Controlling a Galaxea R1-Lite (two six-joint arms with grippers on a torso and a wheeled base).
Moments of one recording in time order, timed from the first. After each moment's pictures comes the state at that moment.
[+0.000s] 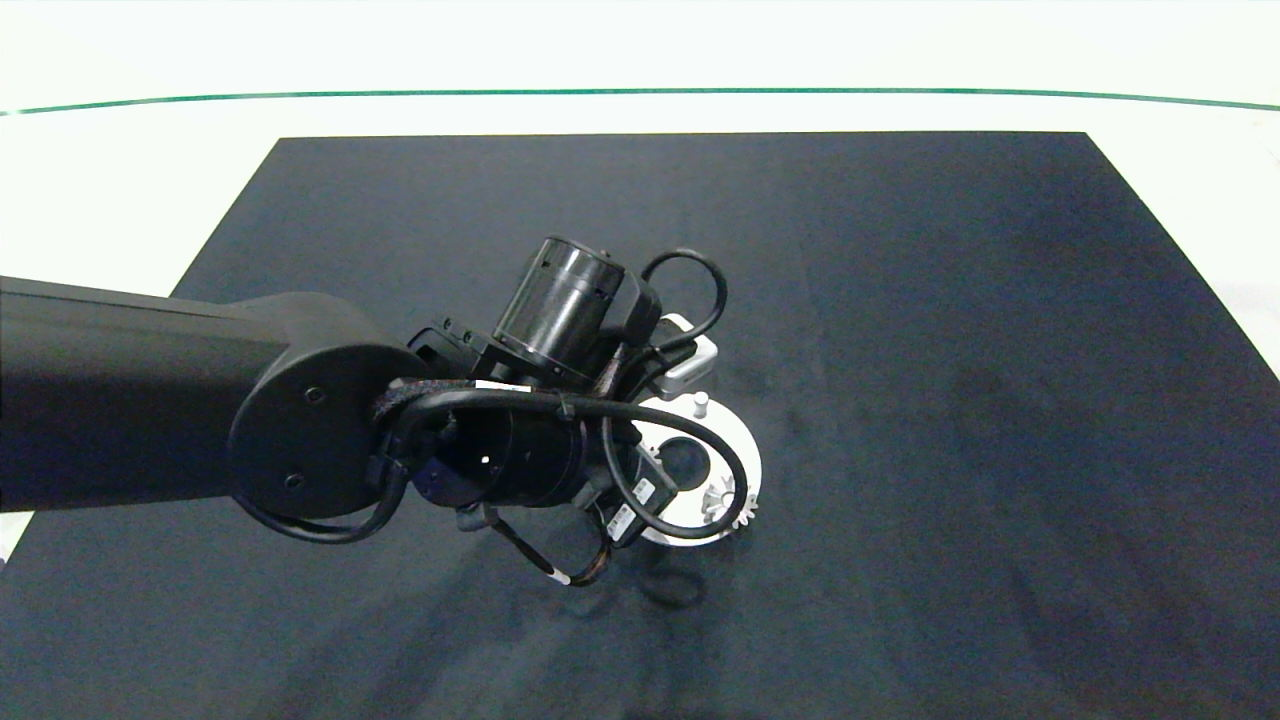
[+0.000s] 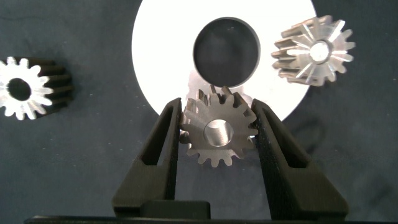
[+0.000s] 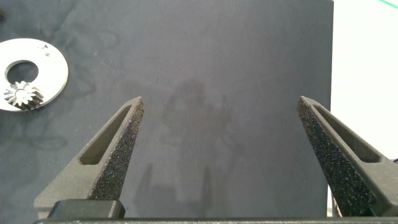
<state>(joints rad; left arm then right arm) -0.79 1.81 -1.35 0.25 0.19 0.27 0.42 0.79 -0.87 0.15 -0.33 -0.29</state>
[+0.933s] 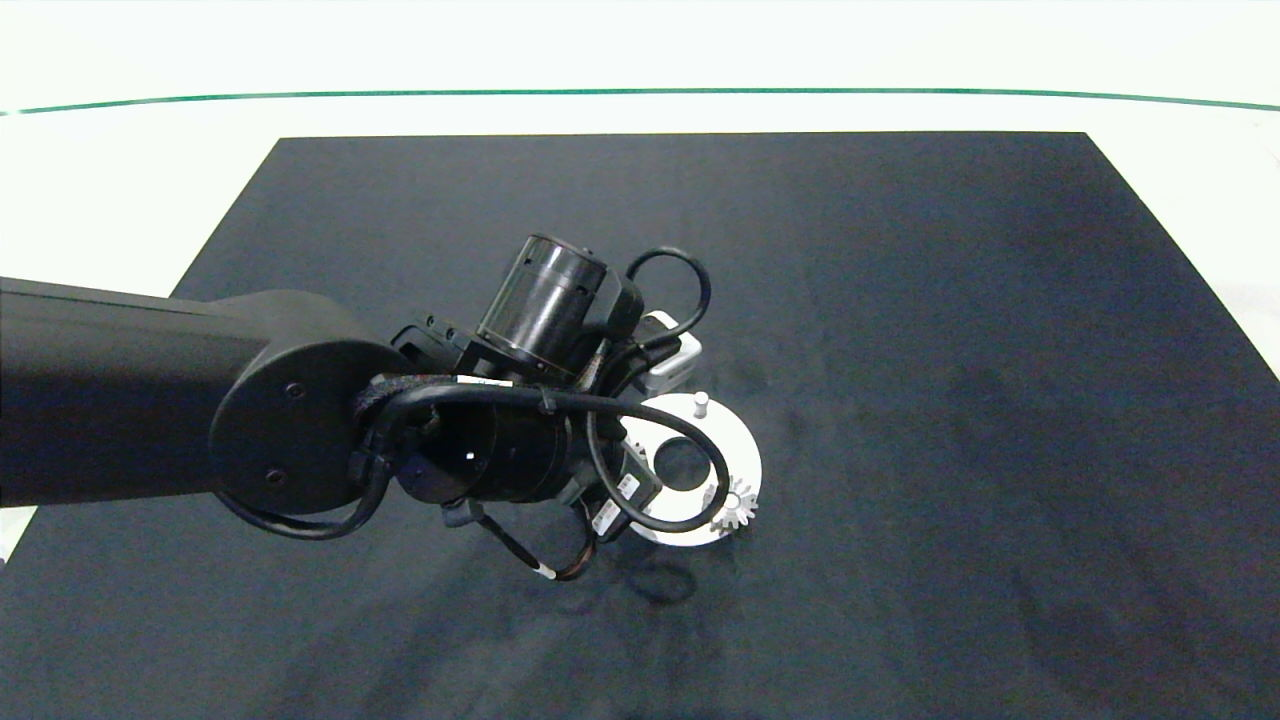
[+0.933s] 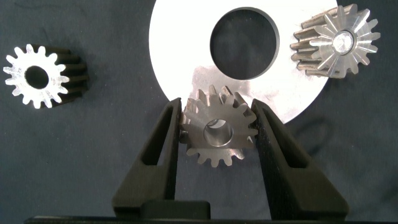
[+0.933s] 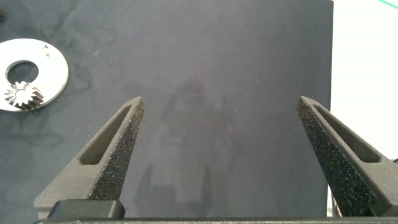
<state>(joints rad) -0.77 1.80 -1.33 0.25 0.20 0.28 0.42 0.79 -0.87 0.15 -0.33 -0.29</state>
